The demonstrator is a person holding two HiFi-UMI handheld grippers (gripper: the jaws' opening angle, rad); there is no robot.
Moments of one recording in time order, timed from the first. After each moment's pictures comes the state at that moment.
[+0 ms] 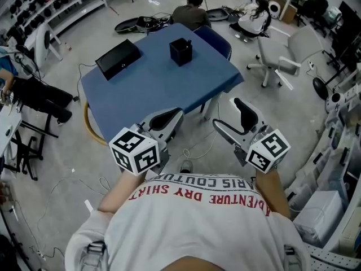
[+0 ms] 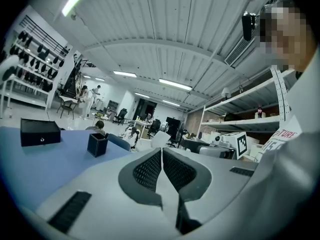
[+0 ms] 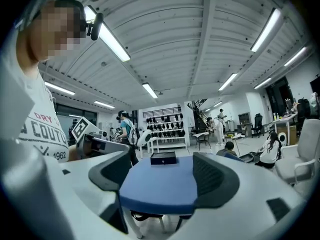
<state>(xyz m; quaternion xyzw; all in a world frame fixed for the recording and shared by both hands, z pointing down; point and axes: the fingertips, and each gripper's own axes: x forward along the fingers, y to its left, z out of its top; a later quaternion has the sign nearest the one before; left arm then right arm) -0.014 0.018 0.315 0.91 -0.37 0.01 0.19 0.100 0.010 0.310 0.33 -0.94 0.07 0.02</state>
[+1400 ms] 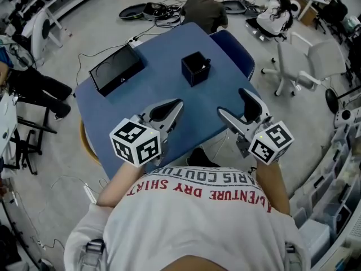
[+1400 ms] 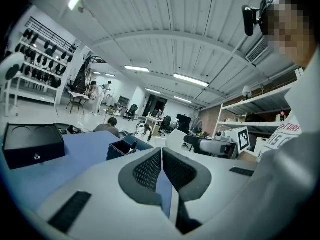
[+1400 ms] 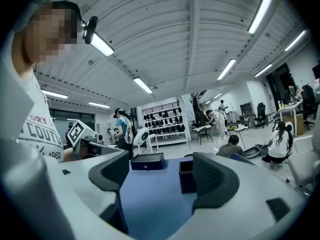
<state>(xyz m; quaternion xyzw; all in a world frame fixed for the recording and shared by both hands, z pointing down) -0.076 -0.206 0.356 0.89 -0.41 0.03 0.22 0.048 -0.229 0.341 0.31 -0.94 0.11 0.03</state>
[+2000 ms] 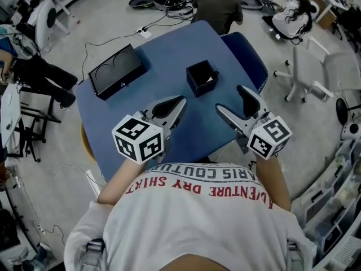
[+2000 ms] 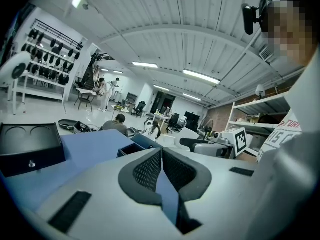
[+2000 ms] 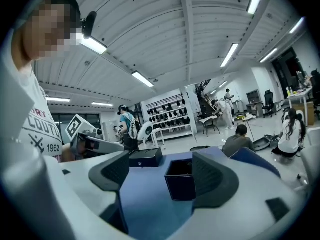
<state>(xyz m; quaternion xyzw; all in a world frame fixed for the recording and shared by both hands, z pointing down) -0.080 -0.288 0.379 0.86 -0.44 0.05 0.25 0.032 -0.324 0.384 0.27 -0.95 0.15 0.06</state>
